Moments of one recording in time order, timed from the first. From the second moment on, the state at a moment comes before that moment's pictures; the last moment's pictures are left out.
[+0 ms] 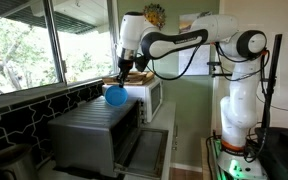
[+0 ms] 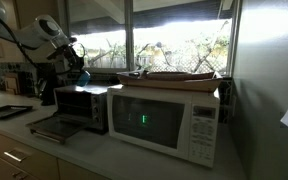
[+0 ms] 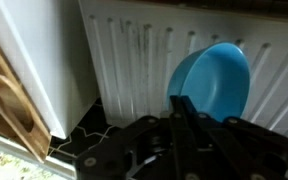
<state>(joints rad) 0.12 -0.16 0.32 -1.80 -0.45 1.94 0.36</state>
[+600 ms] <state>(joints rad) 0.17 -0.16 0.37 -1.88 -0.99 1.97 0.55</state>
